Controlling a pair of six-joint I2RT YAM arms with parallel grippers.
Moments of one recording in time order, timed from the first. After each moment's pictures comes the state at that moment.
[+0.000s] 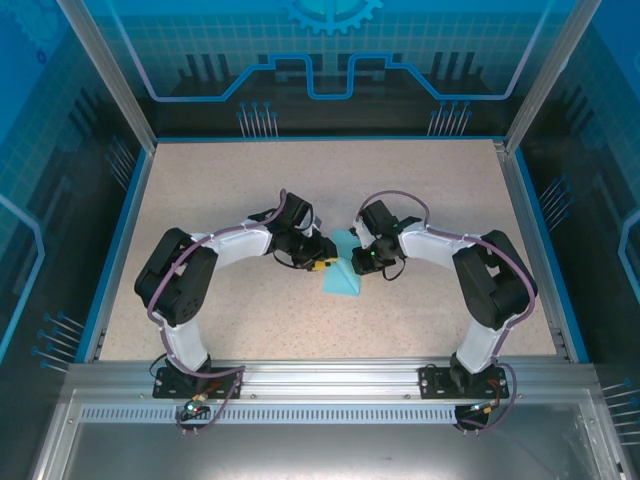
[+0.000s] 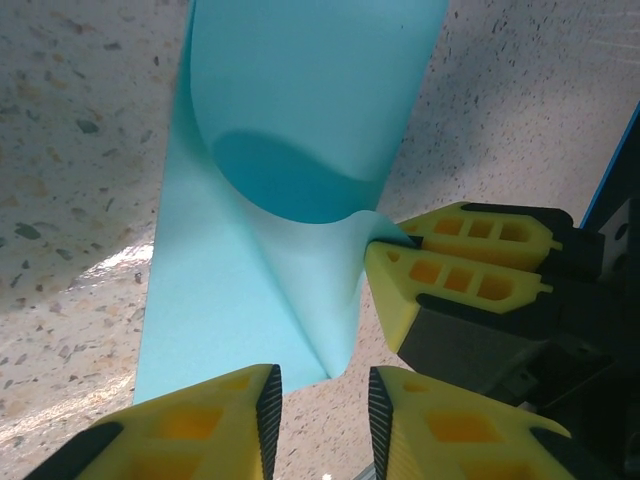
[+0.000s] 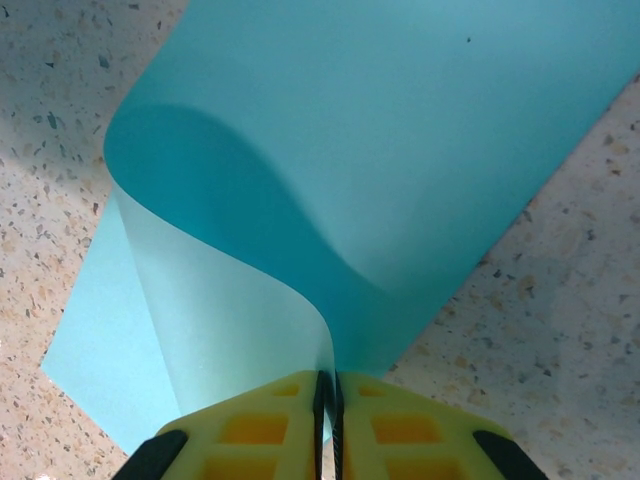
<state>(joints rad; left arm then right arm) -0.52 1.82 1.10 -0.32 0.60 -0.92 0.52 1.77 1.03 -0.51 -0.23 0.22</state>
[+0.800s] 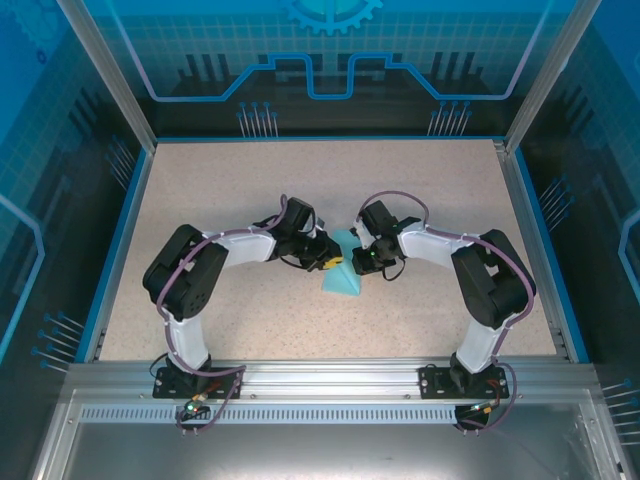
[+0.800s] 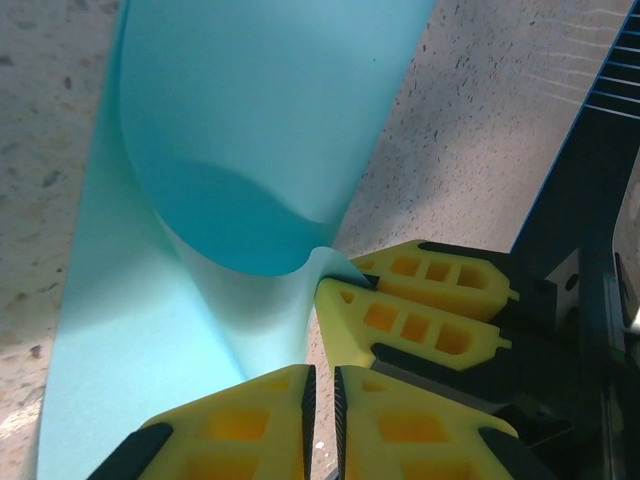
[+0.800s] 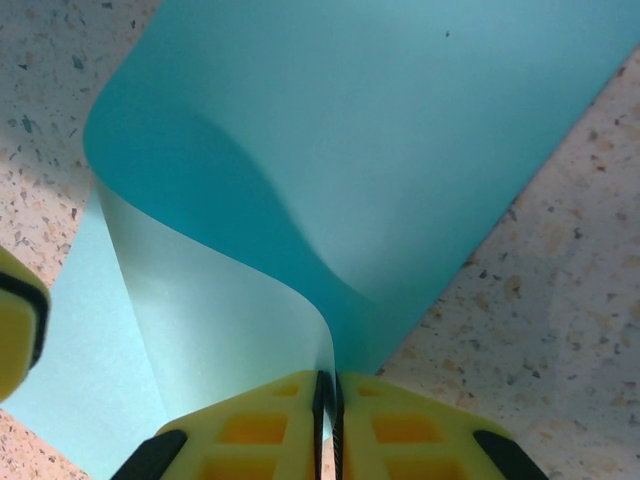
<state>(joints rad) -0.53 1.88 1.04 -0.07 0.66 -1.11 0.52 1.77 1.03 -0.51 -0.21 0.23</state>
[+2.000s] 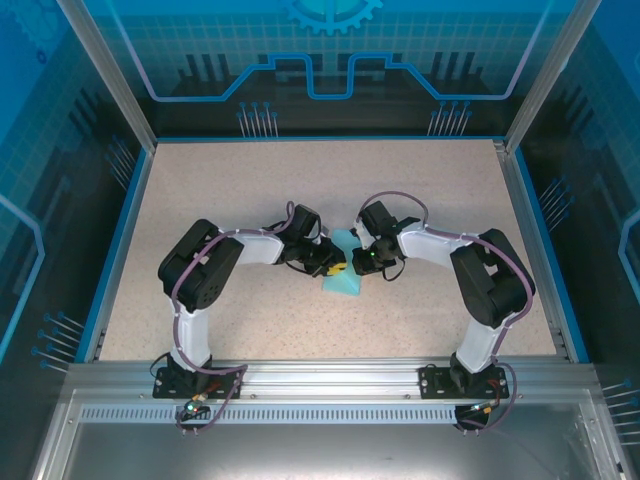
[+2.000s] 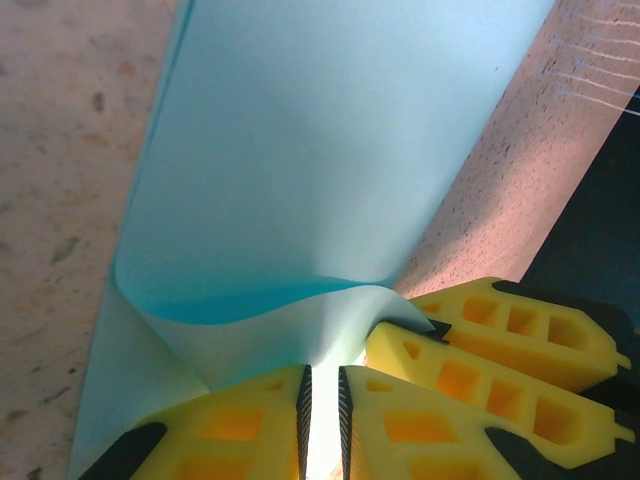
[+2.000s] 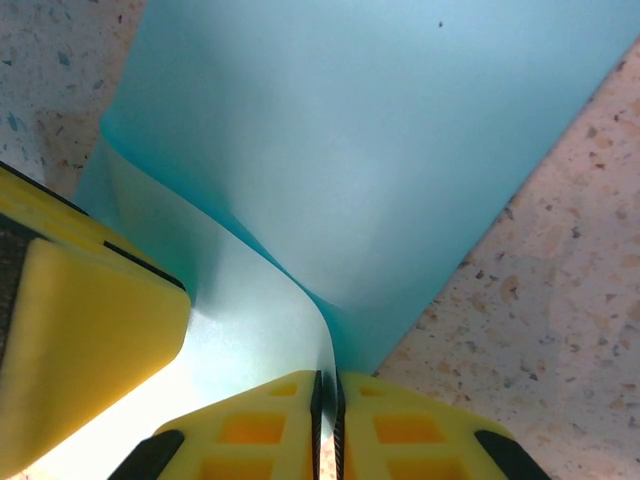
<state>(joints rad) -0.55 1.97 1.04 0.00 0.66 -1.14 0.52 1.78 1.03 -0.51 -0.21 0.23</state>
